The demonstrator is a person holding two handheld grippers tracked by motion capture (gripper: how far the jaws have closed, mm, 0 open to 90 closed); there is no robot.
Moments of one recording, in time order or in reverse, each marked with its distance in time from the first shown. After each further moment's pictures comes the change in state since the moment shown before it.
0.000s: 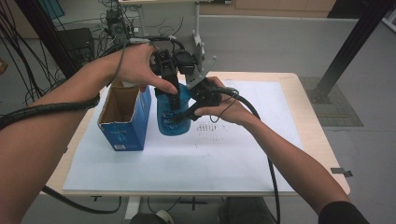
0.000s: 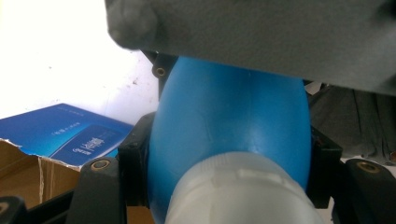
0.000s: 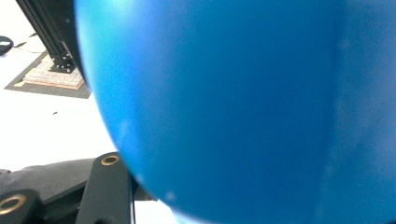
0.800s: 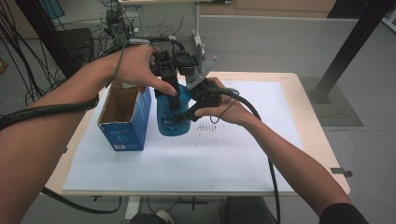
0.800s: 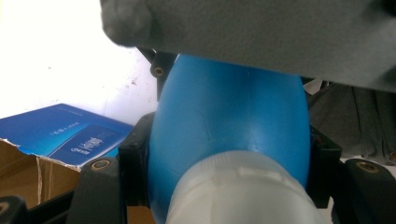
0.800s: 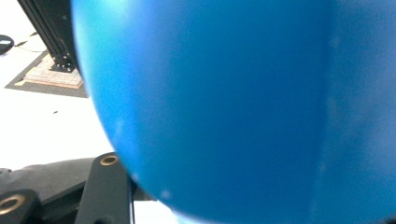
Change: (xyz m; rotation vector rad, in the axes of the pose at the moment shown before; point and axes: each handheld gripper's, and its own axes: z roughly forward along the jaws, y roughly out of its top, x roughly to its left) left arm -0.003 -0.002 0.000 -0.005 0.000 0.001; right arm 0.002 0.000 0.000 0.000 0.002 0.001
